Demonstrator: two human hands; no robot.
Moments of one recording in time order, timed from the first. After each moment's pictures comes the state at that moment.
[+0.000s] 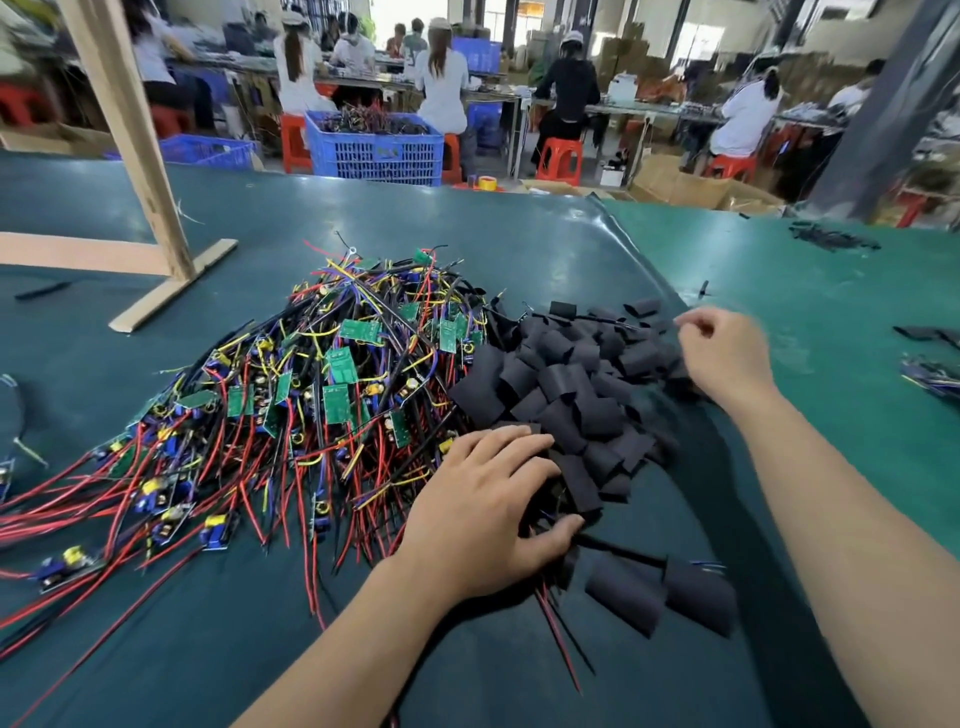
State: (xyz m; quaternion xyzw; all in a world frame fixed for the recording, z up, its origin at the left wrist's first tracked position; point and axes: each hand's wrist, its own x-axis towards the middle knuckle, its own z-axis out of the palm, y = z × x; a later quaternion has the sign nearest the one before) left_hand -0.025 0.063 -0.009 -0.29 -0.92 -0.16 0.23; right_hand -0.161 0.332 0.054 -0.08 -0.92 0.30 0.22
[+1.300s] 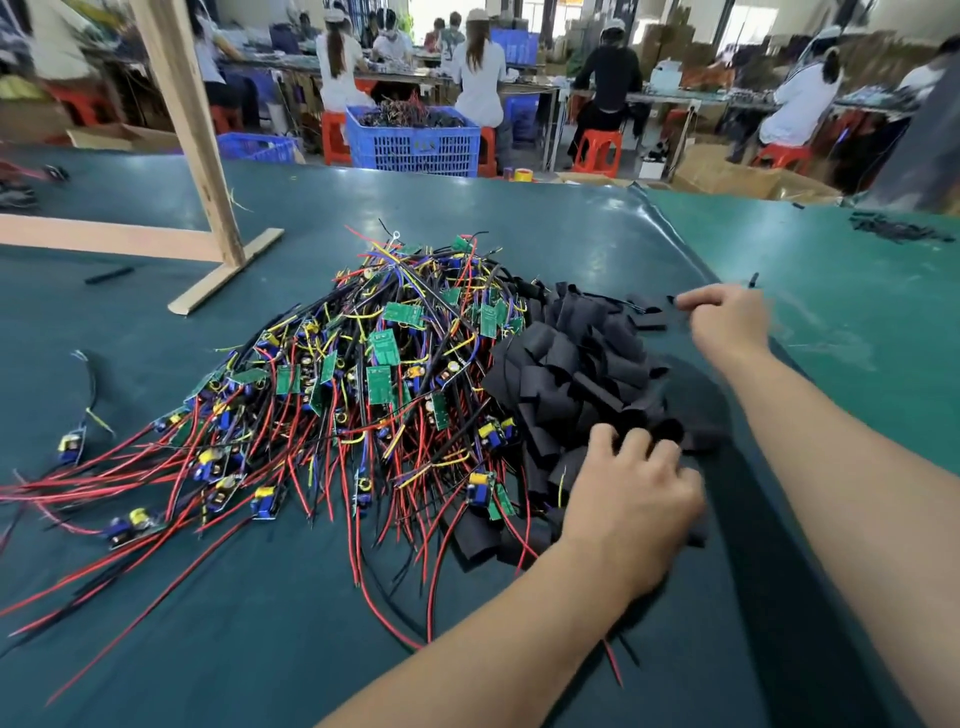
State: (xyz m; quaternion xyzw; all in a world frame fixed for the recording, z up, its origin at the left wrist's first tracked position) left_hand -0.015 0.142 0.010 -0.31 -0.94 0.00 0.13; right_hand -0.217 0.310 0.034 -0.11 -0.87 0.42 0.22
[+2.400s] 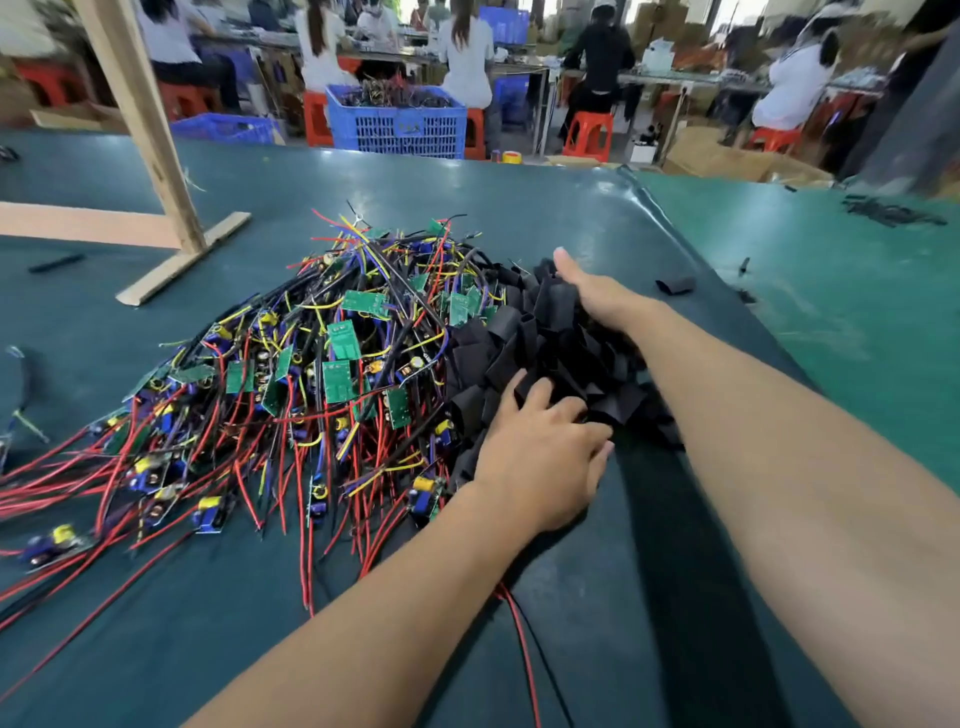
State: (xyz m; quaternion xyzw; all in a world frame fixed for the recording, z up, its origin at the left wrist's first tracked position) left_hand -0.070 0.107 -0.010 -0.23 -0.96 -0.08 0.15; right_hand -0.258 0.227 0.039 -0.05 -0.90 0.42 -0.12
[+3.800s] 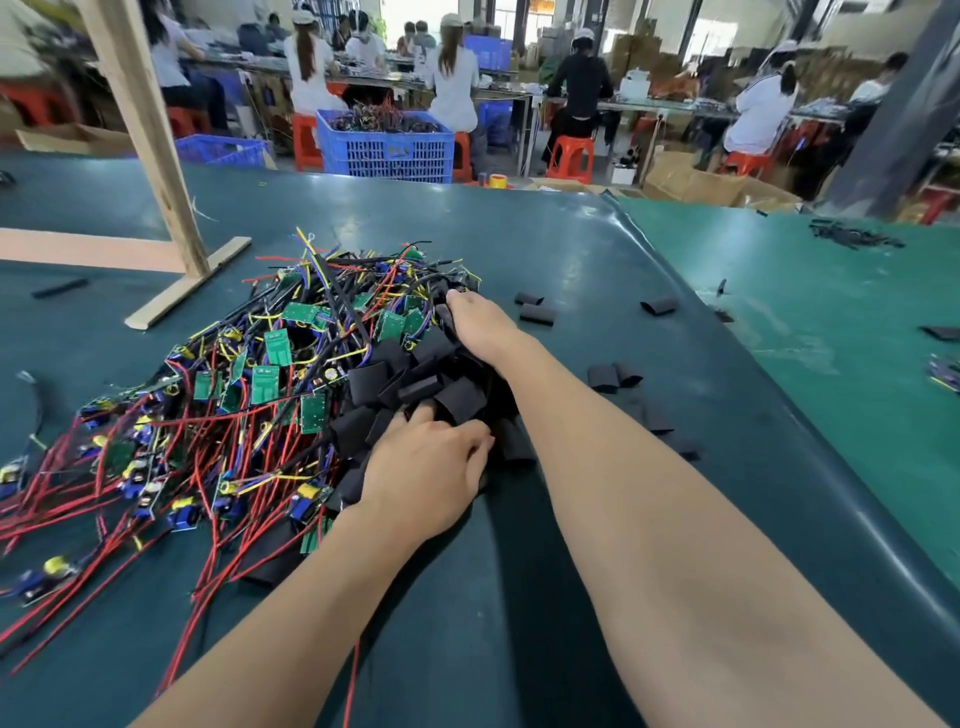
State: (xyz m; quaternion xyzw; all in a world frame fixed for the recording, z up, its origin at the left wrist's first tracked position) left_hand -0.059 0.019 -0.010 -0.11 -0.98 -0.09 0.14; right_hand -0.223 0.101 0.038 0.06 -0.91 0.41 -0.07
